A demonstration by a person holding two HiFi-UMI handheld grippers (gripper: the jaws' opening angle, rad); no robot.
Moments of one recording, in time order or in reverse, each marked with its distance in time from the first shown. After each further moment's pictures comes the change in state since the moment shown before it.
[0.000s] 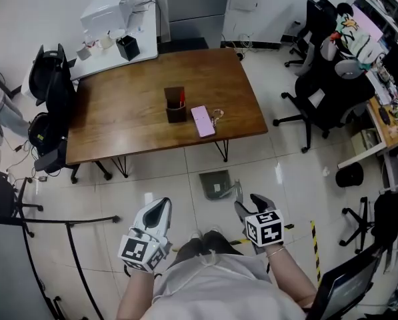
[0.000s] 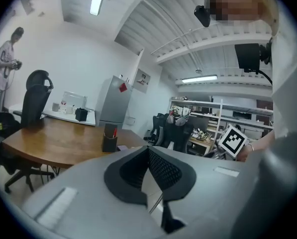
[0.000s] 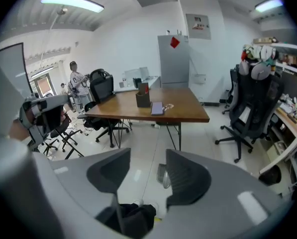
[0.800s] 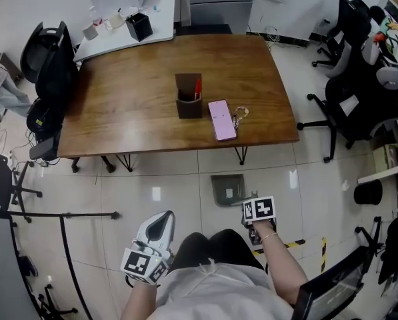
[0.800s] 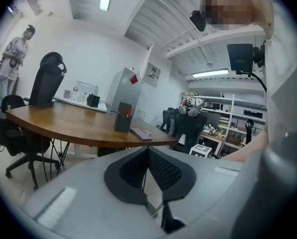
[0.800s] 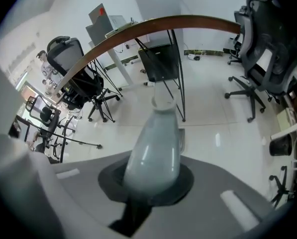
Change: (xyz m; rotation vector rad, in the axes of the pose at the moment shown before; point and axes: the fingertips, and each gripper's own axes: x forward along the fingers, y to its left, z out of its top) left arm 0.049 0.061 -0.111 -0.043 0.020 0.100; right arm 0.232 -0.068 -0.123 0.184 0.452 0.026
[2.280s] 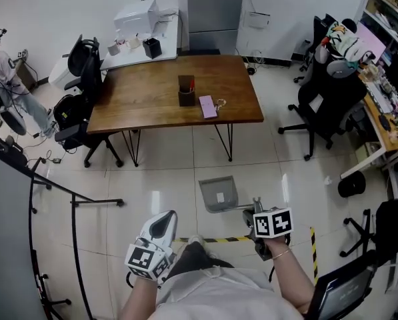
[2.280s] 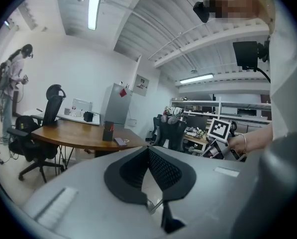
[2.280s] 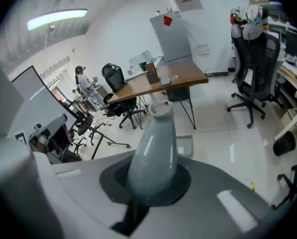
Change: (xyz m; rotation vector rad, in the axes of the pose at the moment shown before) left arm -0.220 -0.189 0.027 0.069 -0.063 -0.023; right arm -0.303 0.083 -0.190 -0.092 -0.236 0.198
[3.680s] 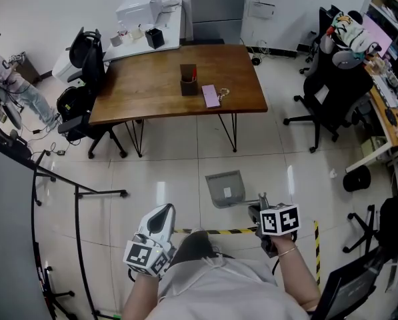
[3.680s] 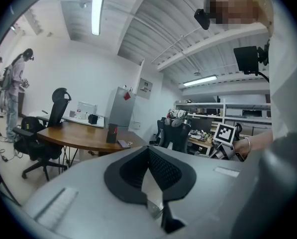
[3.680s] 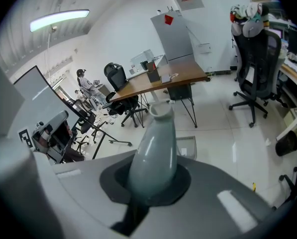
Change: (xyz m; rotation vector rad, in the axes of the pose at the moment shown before) left arm -0.008 -0.003 0.005 -0.008 -0.041 0.059; right arm -0.006 -0.012 -0.016 -0.011 0.009 0.034
